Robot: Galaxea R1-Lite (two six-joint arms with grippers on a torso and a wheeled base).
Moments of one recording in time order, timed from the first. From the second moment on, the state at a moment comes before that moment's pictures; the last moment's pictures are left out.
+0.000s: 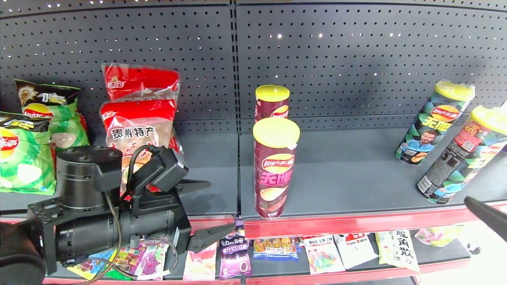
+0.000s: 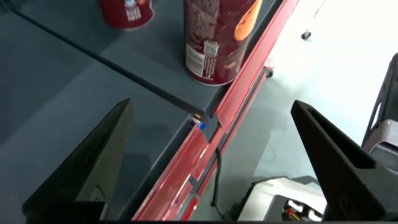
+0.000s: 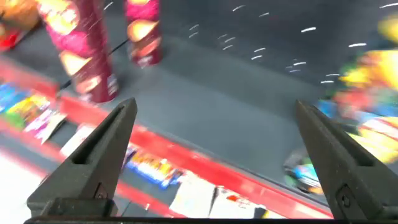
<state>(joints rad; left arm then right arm) -0.52 1.57 -0.50 -0.67 -0.44 0.21 0.39 0.74 -0.42 -0.30 -0.01 -0.20</state>
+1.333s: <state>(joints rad) -0.52 1.81 -0.69 -0.67 -0.37 0.21 0.28 0.63 -0.43 -0.30 -0.05 -0.19</state>
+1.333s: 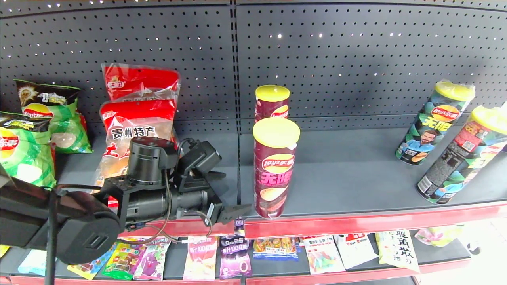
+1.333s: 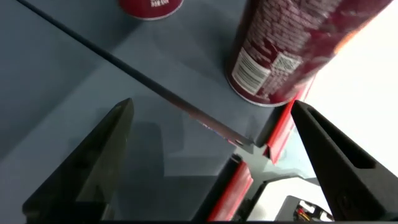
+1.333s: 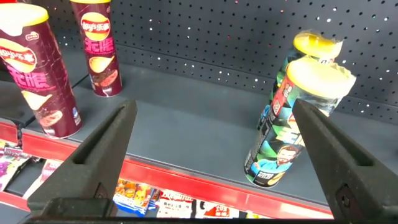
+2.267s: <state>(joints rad) -0.52 1.86 -0.75 -0.67 -0.34 0.21 0.28 0.63 -0.43 -0.30 -0.05 -0.18</state>
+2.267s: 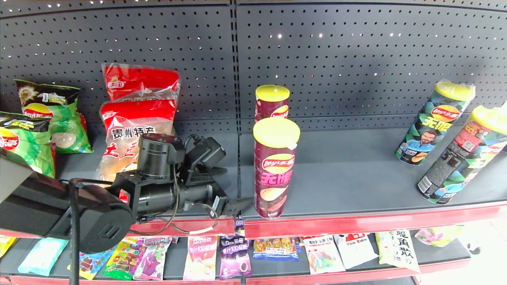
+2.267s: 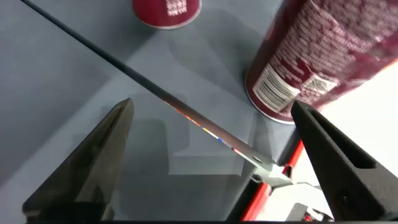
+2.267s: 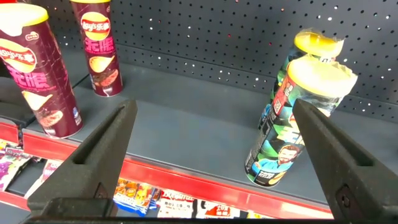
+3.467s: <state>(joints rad) -0.50 1.81 -0.68 -0.66 -0.32 0.21 0.29 0.67 -0.43 -0.29 -0.01 -0.17</state>
